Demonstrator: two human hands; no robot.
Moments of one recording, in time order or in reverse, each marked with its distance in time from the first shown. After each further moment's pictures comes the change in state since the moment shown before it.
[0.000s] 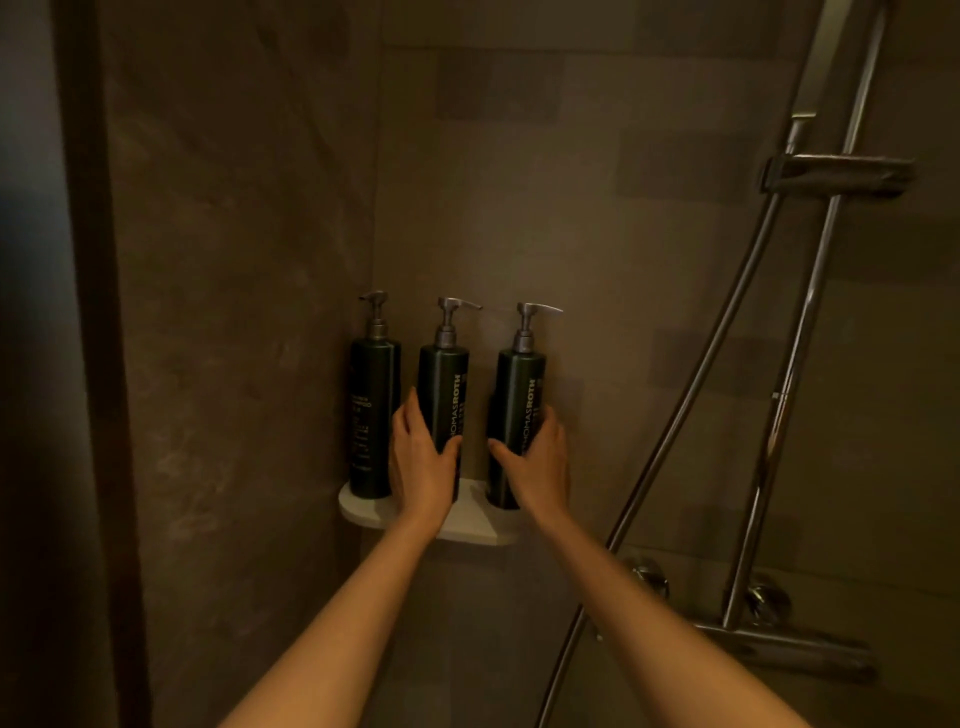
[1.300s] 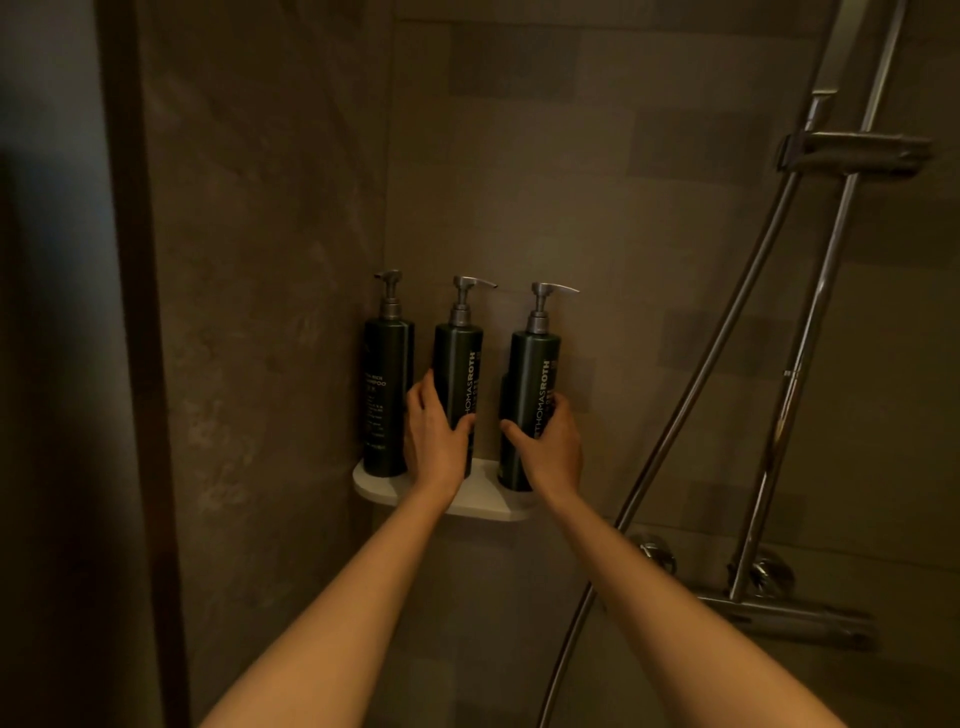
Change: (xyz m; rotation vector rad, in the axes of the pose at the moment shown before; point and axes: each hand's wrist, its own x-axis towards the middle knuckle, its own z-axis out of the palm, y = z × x) left_hand 0.007 -0.008 0.004 -0.059 -0.038 -0.003; right_hand -0.007 0.002 0.006 0.026 0.070 0.019
